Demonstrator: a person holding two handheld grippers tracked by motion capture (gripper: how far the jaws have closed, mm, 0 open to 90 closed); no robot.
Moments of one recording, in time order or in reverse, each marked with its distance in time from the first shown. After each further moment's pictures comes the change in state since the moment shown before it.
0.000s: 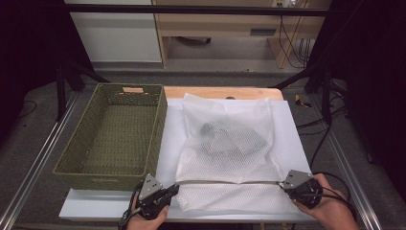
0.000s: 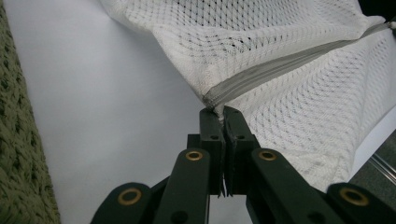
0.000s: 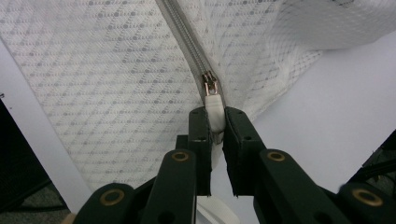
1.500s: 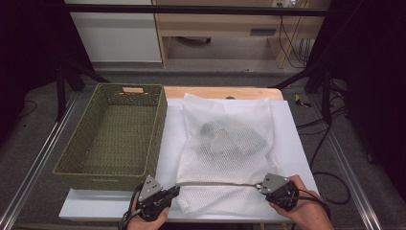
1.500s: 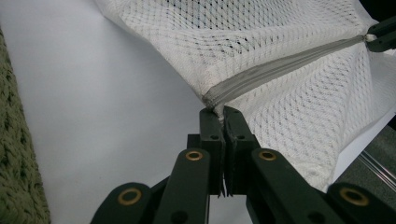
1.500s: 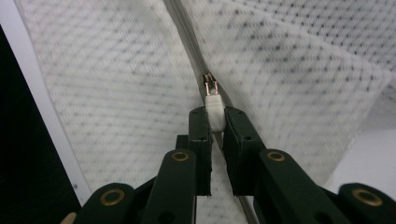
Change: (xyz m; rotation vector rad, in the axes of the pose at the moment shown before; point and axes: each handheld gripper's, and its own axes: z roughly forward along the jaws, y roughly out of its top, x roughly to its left) left arm -0.002 0.000 -0.003 -0.007 -0.028 -0.011; right arm 0.034 0.045 0.011 -0.085 0.048 -0.057
